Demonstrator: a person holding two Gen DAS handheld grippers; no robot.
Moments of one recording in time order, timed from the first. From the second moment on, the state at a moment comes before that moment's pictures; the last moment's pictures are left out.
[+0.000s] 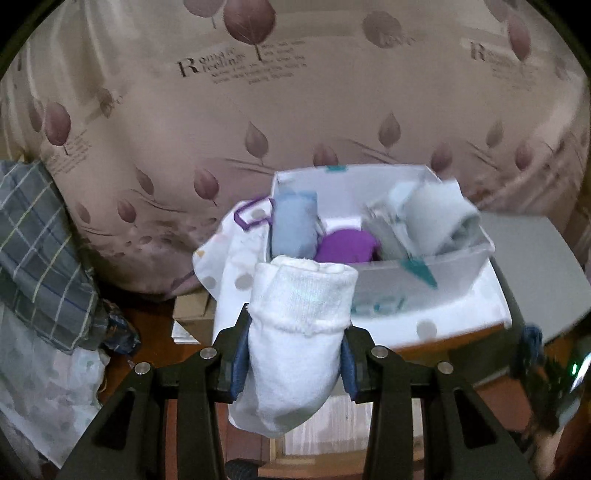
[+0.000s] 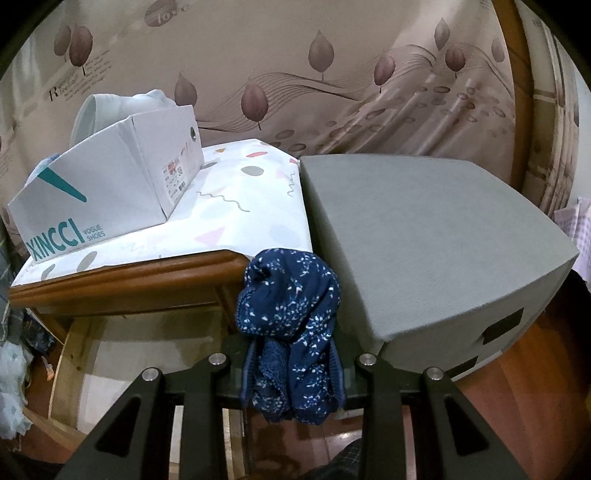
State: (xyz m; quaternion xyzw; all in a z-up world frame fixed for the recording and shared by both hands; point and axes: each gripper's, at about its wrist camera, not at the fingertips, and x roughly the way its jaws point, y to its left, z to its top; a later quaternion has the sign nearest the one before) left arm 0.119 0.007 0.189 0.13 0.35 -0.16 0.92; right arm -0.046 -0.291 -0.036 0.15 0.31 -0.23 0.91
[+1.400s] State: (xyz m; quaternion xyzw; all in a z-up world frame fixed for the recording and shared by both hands) left arm 0.260 -0.073 0.130 0.21 0.35 -0.13 0.90; right arm -0.054 -0.307 -0.034 0.16 0.29 -0.30 0.89
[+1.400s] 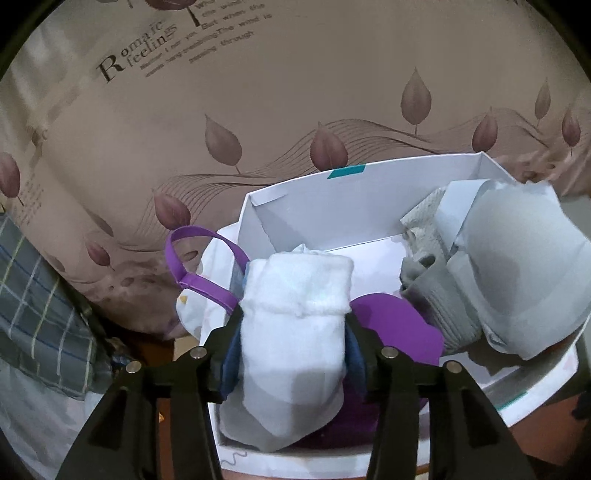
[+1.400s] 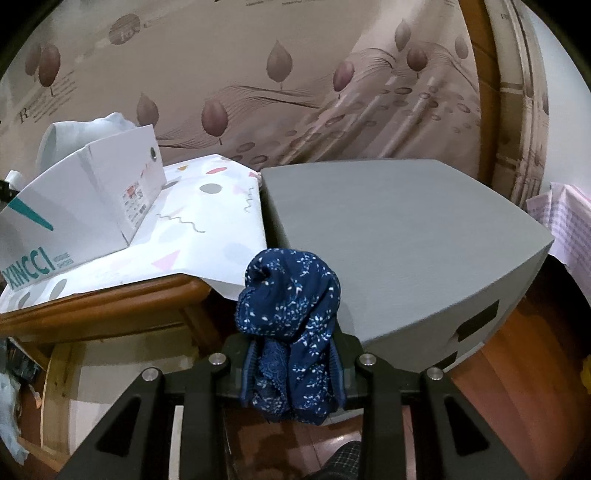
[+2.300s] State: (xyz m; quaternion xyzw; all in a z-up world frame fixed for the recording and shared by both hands) left arm 0.281 -0.077 0.111 0.20 0.38 -0.13 0.89; right arm -0.046 -0.305 -0.040 0.16 0.31 -0.30 0.89
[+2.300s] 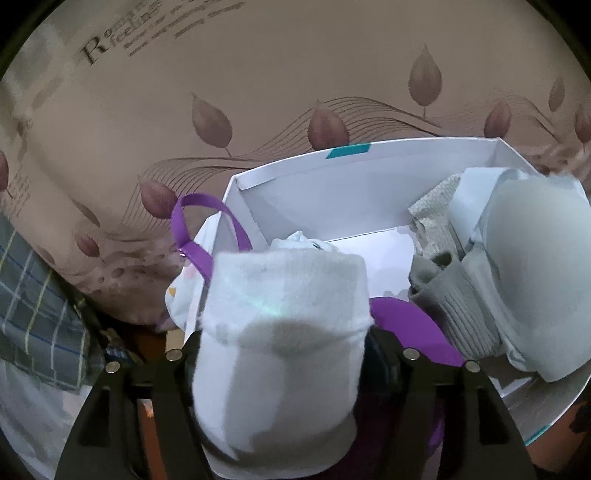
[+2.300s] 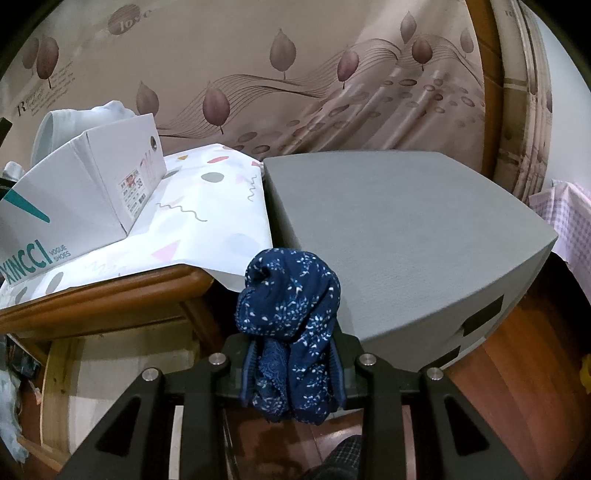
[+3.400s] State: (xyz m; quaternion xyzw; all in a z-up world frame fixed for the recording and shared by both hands) left arm 0.122 0.019 0.132 0.14 0.28 -0.11 0.94; right arm -0.035 -0.284 -0.044 0.12 0.32 -0.28 0.90
